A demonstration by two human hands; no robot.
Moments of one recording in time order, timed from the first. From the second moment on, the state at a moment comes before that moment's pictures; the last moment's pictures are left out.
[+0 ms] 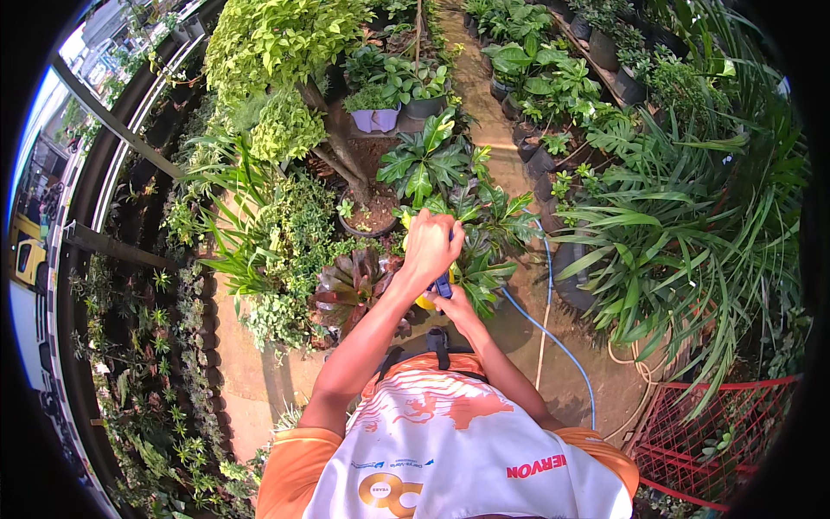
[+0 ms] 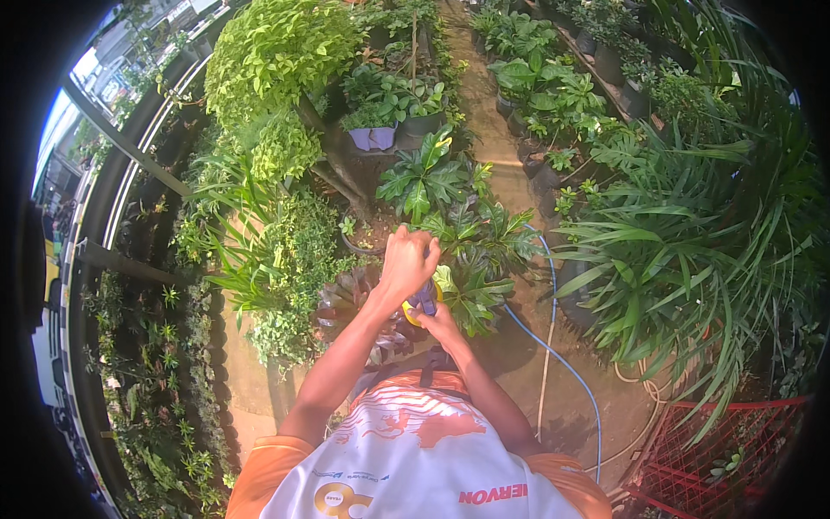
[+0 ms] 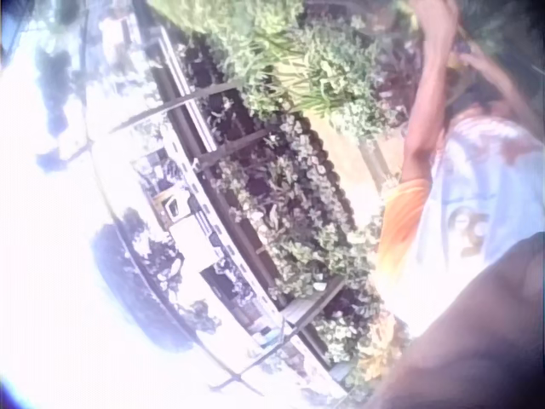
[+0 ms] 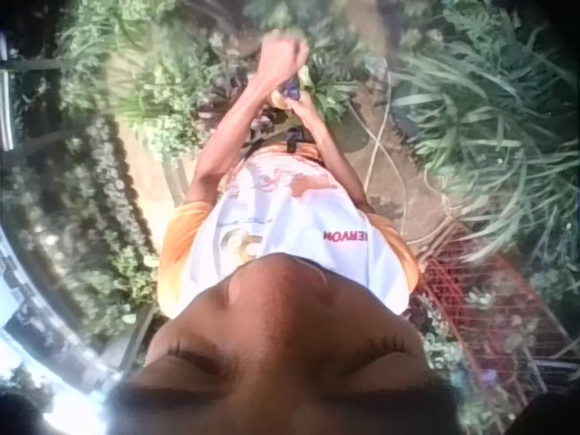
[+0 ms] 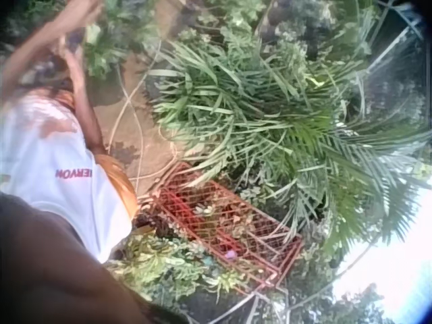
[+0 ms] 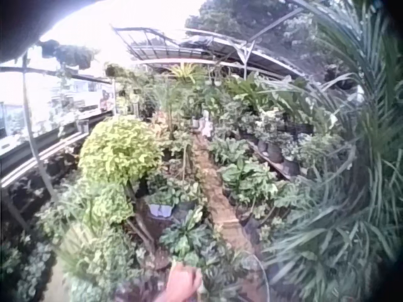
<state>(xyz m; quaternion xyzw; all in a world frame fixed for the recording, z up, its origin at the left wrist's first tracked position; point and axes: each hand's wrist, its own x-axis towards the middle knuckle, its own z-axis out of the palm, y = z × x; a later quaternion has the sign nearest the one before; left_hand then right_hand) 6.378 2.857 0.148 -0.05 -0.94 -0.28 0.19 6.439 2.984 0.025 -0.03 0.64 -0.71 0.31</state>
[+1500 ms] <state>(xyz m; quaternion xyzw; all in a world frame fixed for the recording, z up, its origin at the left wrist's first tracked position) 6.415 2.944 -0.007 -0.01 -0.90 -0.43 0.03 6.466 3.051 -0.045 0.17 0.56 -0.78 0.23</state>
